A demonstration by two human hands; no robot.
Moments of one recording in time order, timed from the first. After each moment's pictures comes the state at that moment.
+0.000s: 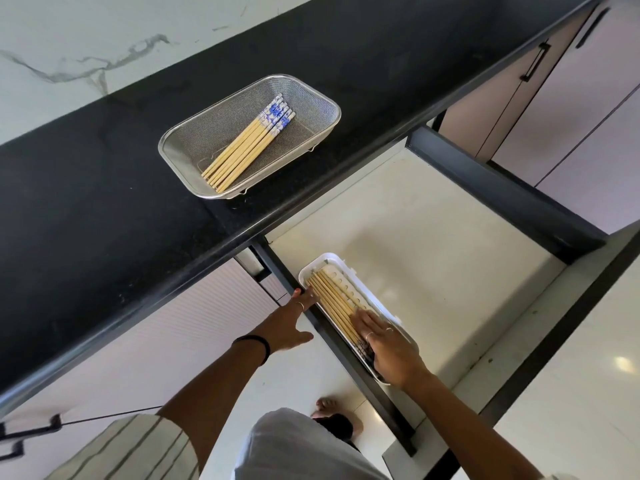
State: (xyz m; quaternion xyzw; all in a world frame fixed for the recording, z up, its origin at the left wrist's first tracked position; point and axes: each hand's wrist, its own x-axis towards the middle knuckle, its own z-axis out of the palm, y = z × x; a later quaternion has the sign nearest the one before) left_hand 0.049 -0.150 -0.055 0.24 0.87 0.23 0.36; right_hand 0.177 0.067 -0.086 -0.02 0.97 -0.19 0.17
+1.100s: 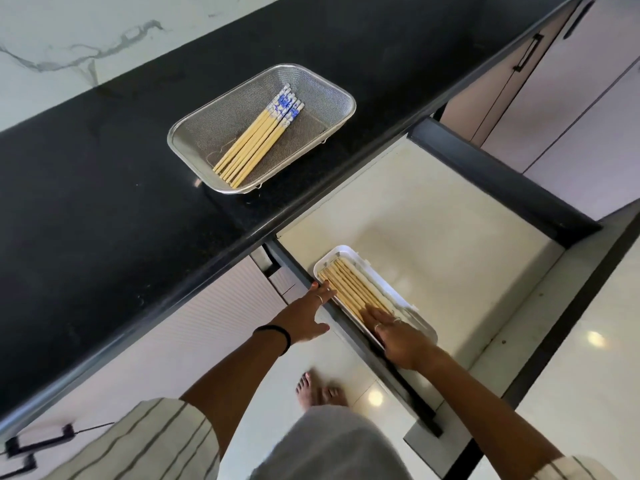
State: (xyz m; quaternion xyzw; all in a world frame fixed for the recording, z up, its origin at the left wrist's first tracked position) left_hand 0.042 -0.152 -0.036 0.29 0.84 0.23 0.39; right_hand 0.161 0.052 -0.066 -0.02 0.94 -0.19 0.28
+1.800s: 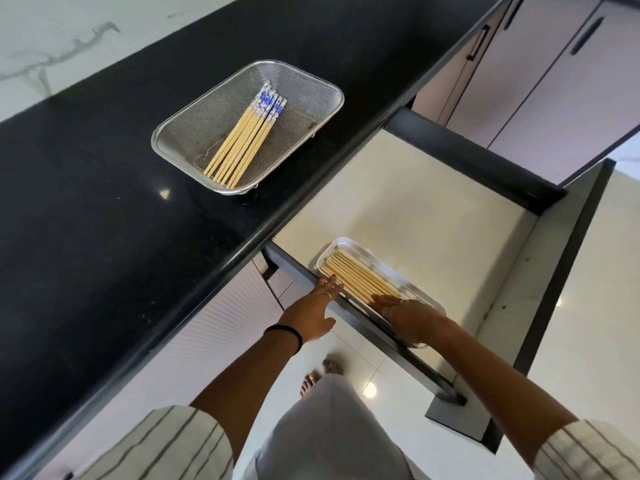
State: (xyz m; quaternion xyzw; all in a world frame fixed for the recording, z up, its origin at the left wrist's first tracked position) left_hand 0.033 -0.166 -0.038 0.39 0.83 0.17 0.36; right_hand 0.152 0.039 -0.061 -0.03 0.94 -0.06 0.33
